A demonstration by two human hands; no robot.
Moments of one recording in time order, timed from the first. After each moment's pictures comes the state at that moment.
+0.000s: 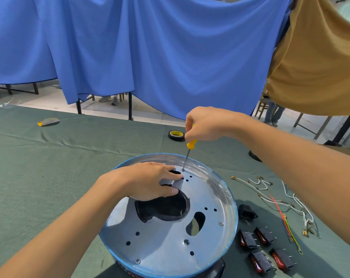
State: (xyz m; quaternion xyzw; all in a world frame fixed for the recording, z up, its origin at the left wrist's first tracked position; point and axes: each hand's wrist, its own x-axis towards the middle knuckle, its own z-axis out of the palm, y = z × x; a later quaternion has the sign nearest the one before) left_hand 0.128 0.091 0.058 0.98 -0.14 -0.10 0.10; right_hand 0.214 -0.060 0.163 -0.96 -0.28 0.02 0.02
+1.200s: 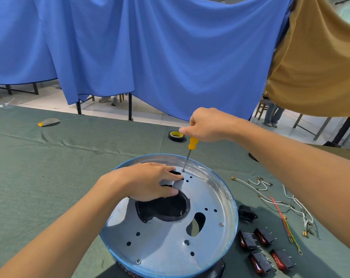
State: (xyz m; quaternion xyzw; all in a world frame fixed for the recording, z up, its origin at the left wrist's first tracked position) left_hand 0.126 0.092 0.059 0.98 -0.14 -0.10 0.10; right_hand 0.217 -0.063 0.157 -0.96 -0.27 -0.03 0.06
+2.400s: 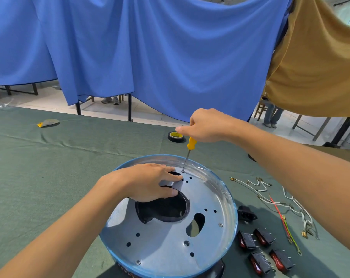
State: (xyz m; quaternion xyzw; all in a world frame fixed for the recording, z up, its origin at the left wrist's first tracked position) left_hand 0.127 0.092 0.057 0.98 -0.15 -0.10 0.09; right_hand 0.214 -0.061 0.157 -0.96 -0.26 -0.02 0.06
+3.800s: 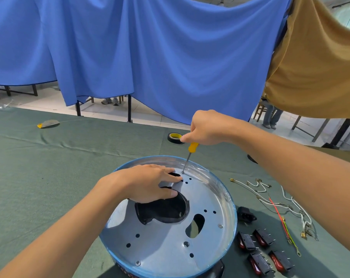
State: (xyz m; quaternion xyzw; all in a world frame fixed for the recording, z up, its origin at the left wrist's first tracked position) left_hand 0.128 0.093 0.055 0.98 -0.15 -0.09 0.09; right_hand 0.209 -0.063 0.160 -0.96 -0.28 -0.03 0.02
